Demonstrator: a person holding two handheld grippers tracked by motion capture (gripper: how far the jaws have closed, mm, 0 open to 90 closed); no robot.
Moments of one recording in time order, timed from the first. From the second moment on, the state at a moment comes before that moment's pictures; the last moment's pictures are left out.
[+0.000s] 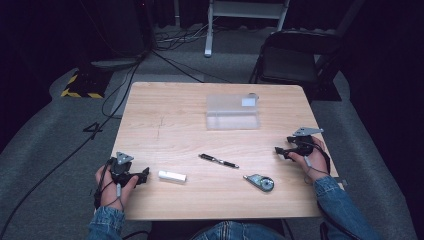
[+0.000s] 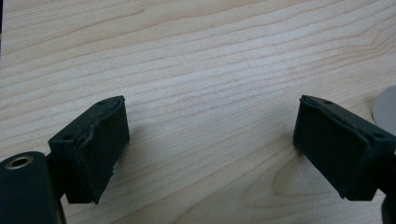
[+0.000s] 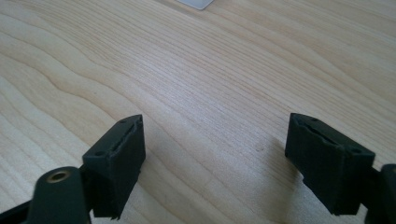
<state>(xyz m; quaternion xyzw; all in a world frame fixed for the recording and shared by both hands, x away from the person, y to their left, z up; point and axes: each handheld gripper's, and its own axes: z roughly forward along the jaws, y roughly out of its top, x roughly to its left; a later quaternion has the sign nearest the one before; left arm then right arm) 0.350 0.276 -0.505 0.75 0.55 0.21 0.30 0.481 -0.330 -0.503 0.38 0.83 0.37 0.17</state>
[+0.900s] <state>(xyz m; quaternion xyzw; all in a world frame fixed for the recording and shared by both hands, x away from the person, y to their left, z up) 0.351 0.275 -0.505 0.75 0.55 0.21 0.30 0.482 -0.314 -0.470 0.33 0.85 0.39 0.14</state>
